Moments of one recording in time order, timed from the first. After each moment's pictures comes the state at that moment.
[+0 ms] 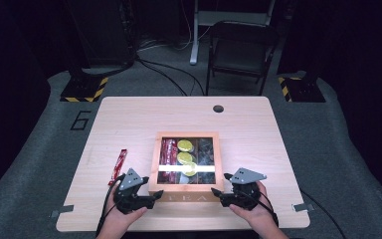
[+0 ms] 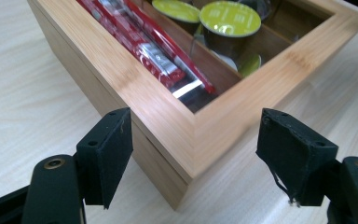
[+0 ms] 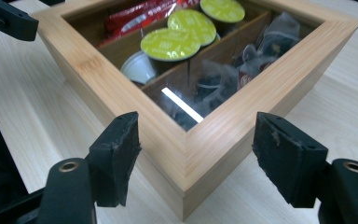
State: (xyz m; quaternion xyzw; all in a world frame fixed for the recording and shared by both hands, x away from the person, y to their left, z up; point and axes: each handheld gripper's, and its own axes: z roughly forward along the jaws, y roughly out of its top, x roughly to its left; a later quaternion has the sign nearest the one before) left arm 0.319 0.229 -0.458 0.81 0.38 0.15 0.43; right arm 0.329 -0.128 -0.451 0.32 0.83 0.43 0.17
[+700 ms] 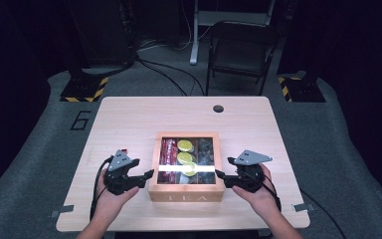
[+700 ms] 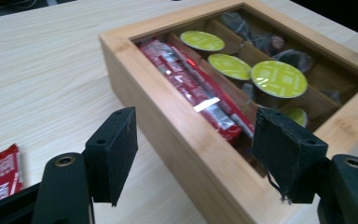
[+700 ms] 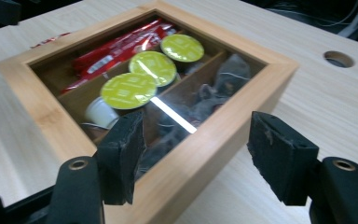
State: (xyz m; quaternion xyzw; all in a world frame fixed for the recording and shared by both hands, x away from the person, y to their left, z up) left arm 0.352 0.253 -0.426 0.78 0.41 0.19 0.44; right arm 0.361 -0.136 -0.418 0.34 0.81 0.44 0.19
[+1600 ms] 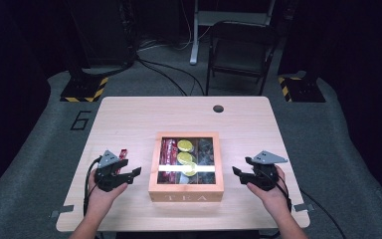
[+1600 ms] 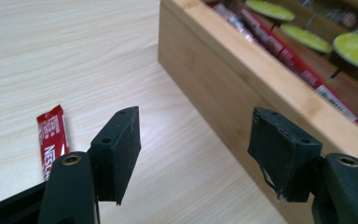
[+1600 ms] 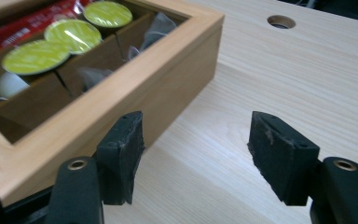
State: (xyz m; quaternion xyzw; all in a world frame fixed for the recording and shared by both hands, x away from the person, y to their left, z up) left arm 0.373 0.294 -0.467 0.76 0.45 0.19 0.43; right arm 0.376 -0.185 -0.451 0.40 0.78 0.42 0.22
